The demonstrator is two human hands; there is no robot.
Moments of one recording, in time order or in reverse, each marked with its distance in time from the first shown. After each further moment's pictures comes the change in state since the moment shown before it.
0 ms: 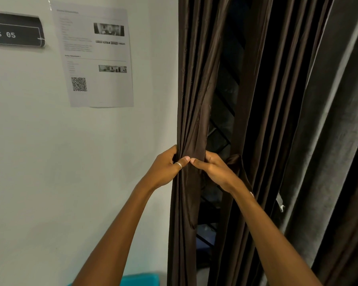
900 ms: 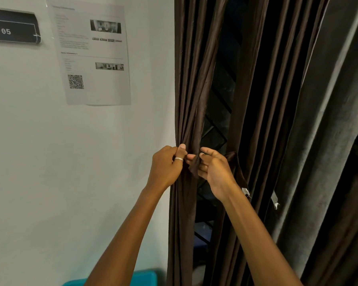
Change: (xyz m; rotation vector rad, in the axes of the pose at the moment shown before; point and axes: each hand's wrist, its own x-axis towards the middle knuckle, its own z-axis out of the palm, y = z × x) left_hand 0.000 -0.001 0.024 0.065 0.373 0.125; right_hand -0.018 -0.014 0.018 0.610 0.351 0.228
